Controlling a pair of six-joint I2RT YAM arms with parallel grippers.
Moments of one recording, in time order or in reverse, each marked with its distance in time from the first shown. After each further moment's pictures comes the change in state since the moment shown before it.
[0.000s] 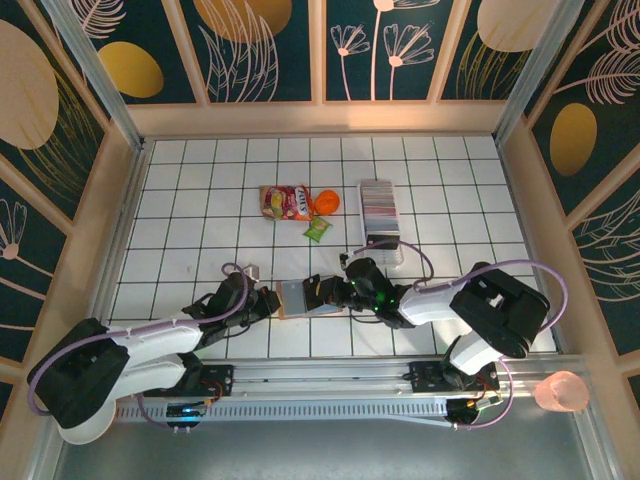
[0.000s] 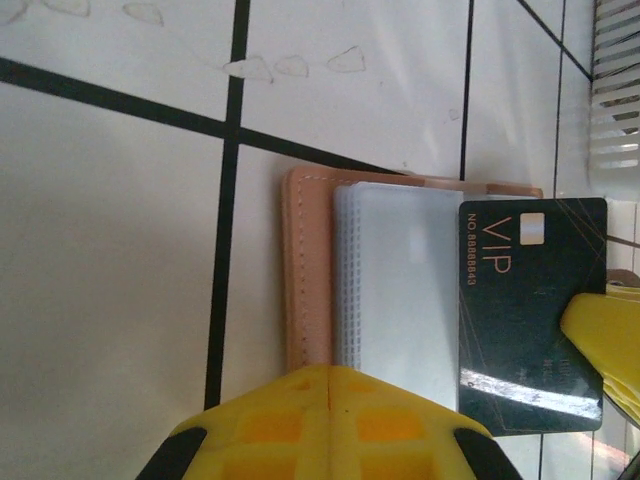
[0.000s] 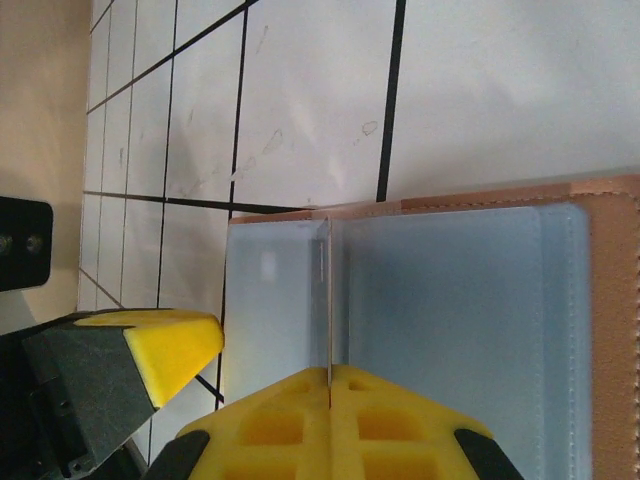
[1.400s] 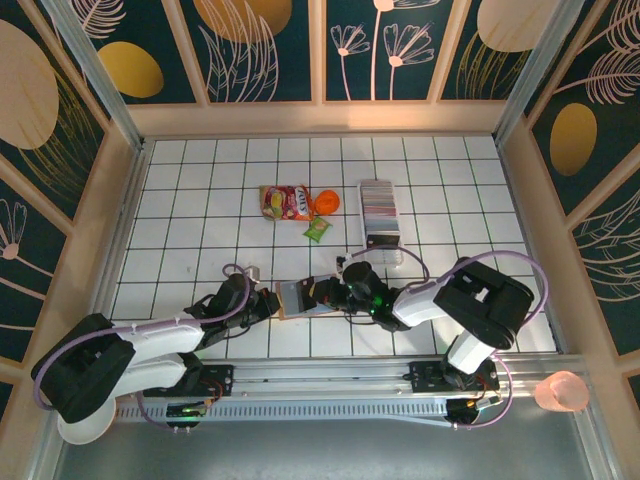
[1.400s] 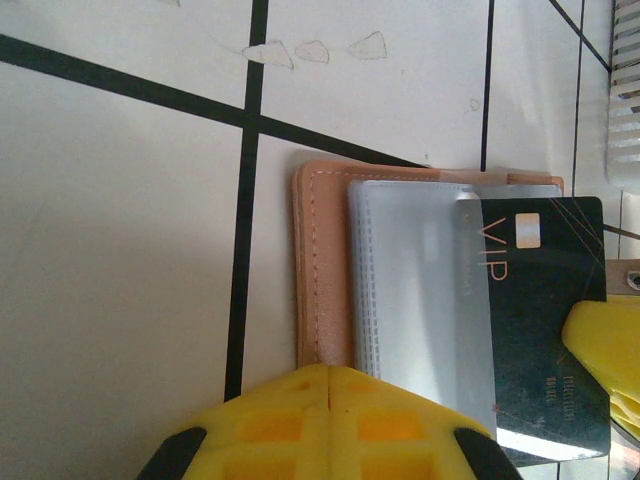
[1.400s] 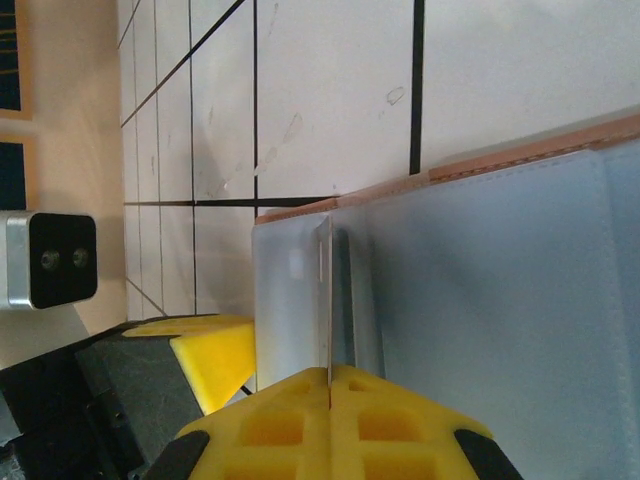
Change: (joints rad) left arm 0.000 0.035 -0.013 0.041 0.003 0.008; right arm 0.025 0.090 -0.008 0.151 -0.027 0.132
